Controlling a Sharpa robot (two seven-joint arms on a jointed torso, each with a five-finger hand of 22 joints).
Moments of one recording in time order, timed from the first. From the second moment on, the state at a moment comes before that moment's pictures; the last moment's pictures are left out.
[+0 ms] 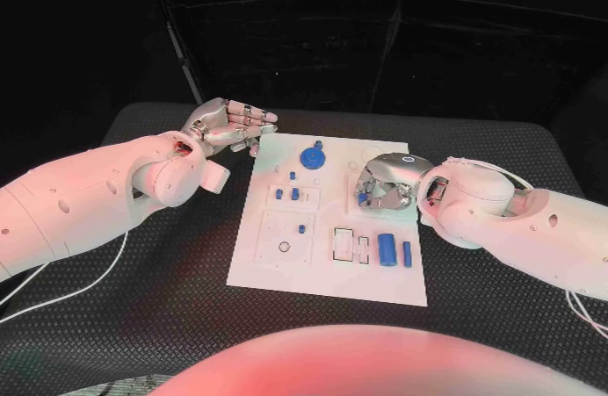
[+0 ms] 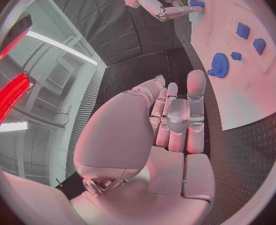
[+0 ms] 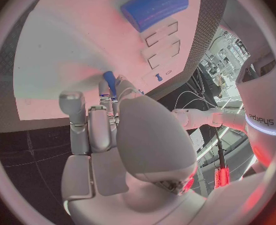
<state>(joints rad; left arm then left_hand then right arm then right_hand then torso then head) 1.08 -0.82 0.09 1.38 -0.31 -0.15 0.25 1.48 -0.13 0.36 0.10 0.10 1.05 0.18 0.09 0.07 1.16 0.10 0.10 0.08 1.39 0.01 1.21 0.88 0.16 1.20 0.12 0.73 0.92 0.91 -0.86 0.20 1.67 -1.75 -0.05 -0.22 1.60 -0.06 0.12 0.26 0.18 1.11 0.13 0.10 0.07 1.21 0.06 0.19 0.06 1.46 -0.01 1.36 1.19 0.15 1.23 0.09 1.19 0.90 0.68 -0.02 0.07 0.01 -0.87</state>
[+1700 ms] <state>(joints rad) 1.08 -0.81 0.09 1.37 -0.31 -0.15 0.25 1.48 -0.13 0.36 0.10 0.10 1.05 0.18 0.09 0.07 1.16 0.10 0.10 0.08 1.39 0.01 1.21 0.88 0.16 1.20 0.12 0.73 0.92 0.89 -0.66 0.11 1.74 -1.60 -0.18 -0.15 1.61 -0.06 0.20 0.23 0.17 1.14 0.13 0.08 0.07 1.26 0.05 0.13 0.07 1.47 -0.02 1.38 1.22 0.13 1.24 0.08 1.22 0.93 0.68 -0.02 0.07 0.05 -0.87</state>
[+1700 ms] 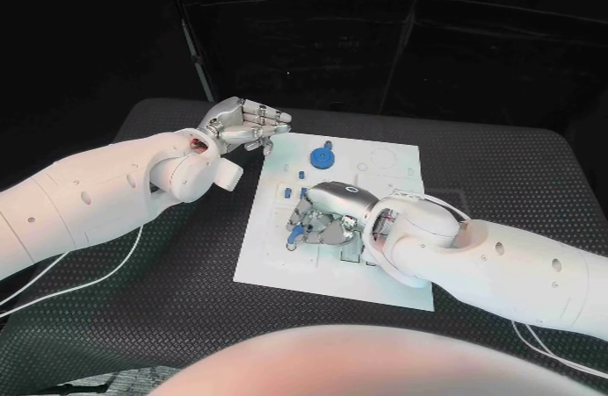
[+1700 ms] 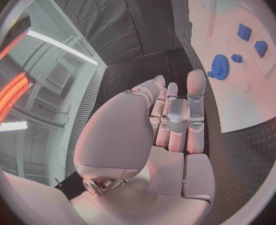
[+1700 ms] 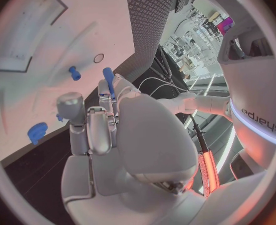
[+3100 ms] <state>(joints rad) 1.08 -0.80 0.09 1.36 -0.31 -0.15 0.25 1.48 -0.13 0.36 0.10 0.10 1.05 0.18 0.09 0.07 1.16 0.10 0.10 0.08 1.39 0.01 1.21 0.88 0.16 1.20 0.12 0.73 0.92 0.89 -0.60 0.07 1.68 -1.75 -0.12 -0.19 1.61 -0.07 0.22 0.22 0.18 1.14 0.13 0.08 0.07 1.26 0.06 0.12 0.07 1.47 -0.02 1.38 1.22 0.13 1.24 0.08 1.22 0.93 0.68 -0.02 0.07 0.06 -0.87</state>
